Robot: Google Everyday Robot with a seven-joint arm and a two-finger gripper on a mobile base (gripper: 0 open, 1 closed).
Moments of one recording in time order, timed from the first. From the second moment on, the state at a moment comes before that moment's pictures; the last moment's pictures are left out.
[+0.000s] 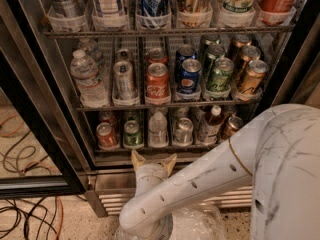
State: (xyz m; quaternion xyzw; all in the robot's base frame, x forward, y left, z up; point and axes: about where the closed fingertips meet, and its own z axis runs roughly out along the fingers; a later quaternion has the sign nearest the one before) arm 0.558 0.013 0.593 0.06 0.81 0.01 0.58
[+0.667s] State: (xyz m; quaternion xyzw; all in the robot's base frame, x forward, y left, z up) arm 0.567 0.008 0.591 0.08 0.80 0.00 0.59
